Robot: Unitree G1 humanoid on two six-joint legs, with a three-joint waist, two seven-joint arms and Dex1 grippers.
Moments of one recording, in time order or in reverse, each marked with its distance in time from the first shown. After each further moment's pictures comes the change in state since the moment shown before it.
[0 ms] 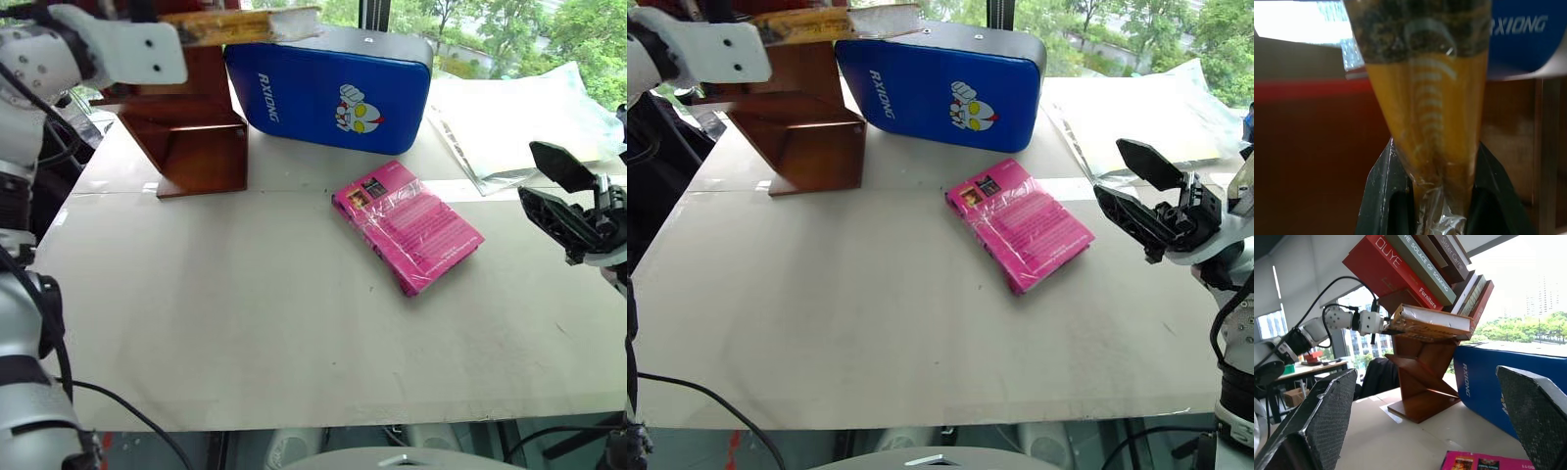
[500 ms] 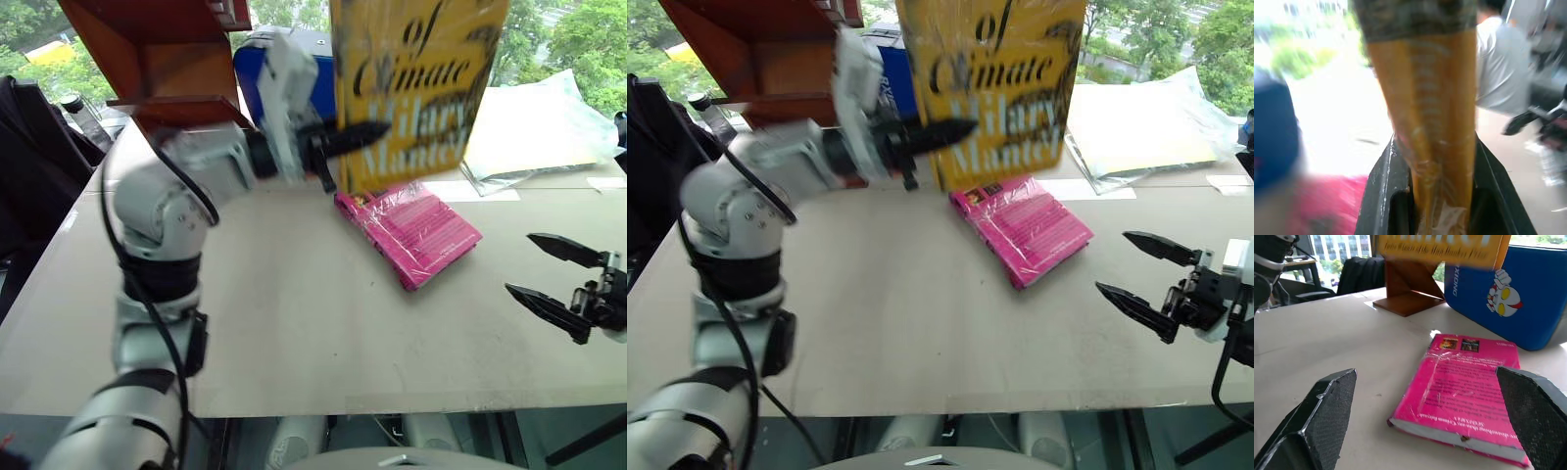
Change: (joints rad) left arm 0.174 -0.456 0.195 -0.721 -0.909 0.772 -0.152; right arm 0.401 -0.089 -0.044 -0.079 -0.303 -0.169 0.138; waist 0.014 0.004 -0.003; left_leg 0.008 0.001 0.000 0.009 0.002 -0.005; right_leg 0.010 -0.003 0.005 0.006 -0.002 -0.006
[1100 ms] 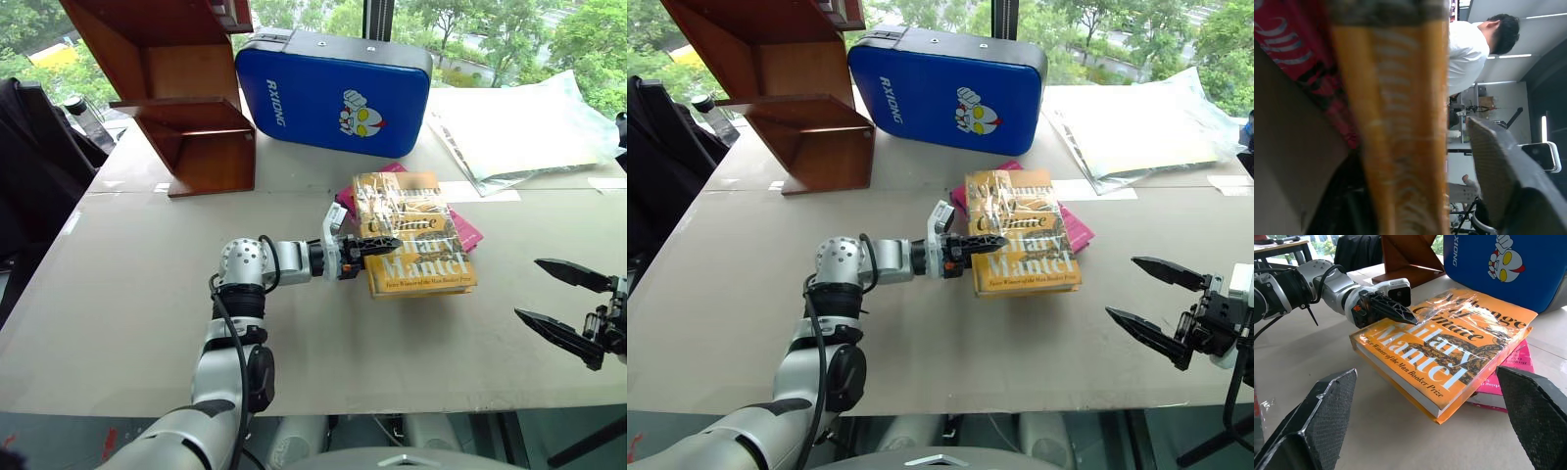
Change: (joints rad) left arm 0.307 -0.591 0.387 0.567 -0.680 1.049 0.592; right arm 0.225 -0.046 -0.097 -0.042 -0.009 -0.008 0.048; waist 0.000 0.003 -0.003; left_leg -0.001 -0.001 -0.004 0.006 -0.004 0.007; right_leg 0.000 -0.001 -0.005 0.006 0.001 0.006
